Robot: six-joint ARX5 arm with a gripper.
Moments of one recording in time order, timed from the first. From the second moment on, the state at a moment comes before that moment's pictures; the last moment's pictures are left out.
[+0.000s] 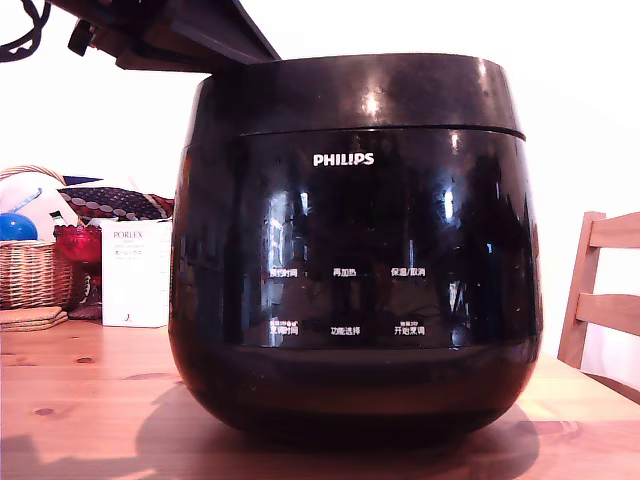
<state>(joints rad) -0.94 1.00 0.55 0.12 -0.05 -0.04</state>
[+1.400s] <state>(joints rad) -0.48 1.00 0.80 0.07 0.06 0.06</state>
